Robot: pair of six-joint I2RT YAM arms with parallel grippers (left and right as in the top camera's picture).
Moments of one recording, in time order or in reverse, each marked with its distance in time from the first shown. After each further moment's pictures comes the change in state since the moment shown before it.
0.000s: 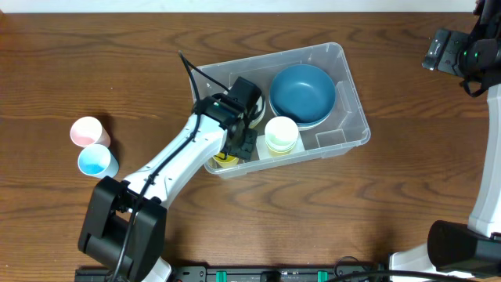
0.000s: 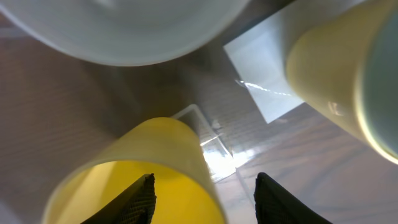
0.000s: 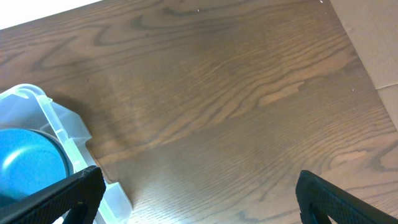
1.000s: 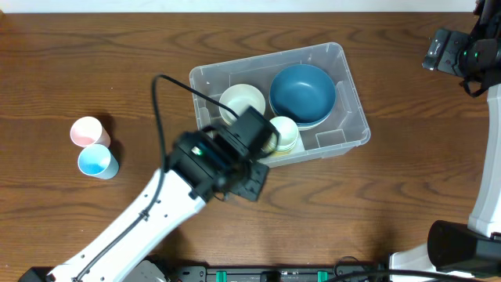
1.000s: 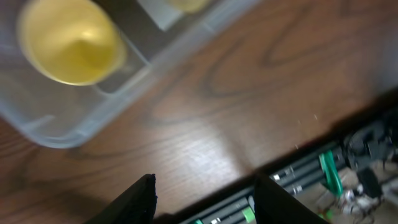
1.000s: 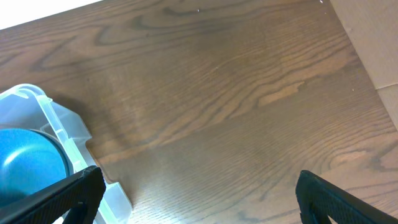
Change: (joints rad) left arm -0.290 -0.357 0.128 -0.394 0.043 -0.166; right arm 0.000 0.000 0.000 0.000 0.000 0.000
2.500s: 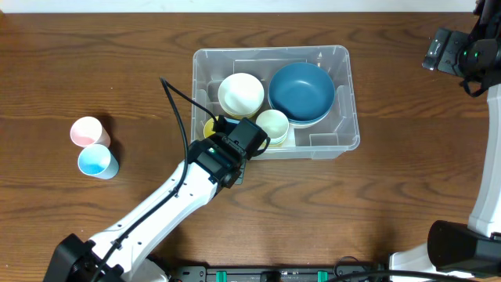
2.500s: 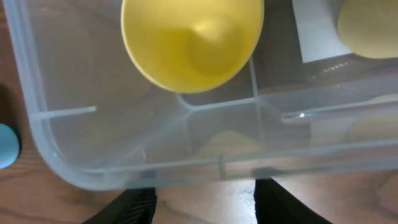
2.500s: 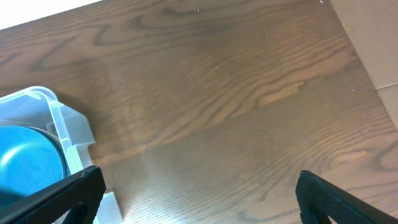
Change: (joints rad) left arm 0.119 0.063 -0.362 0.363 -0.416 -0.110; right arm 0.000 0.000 0.000 0.000 0.000 0.000
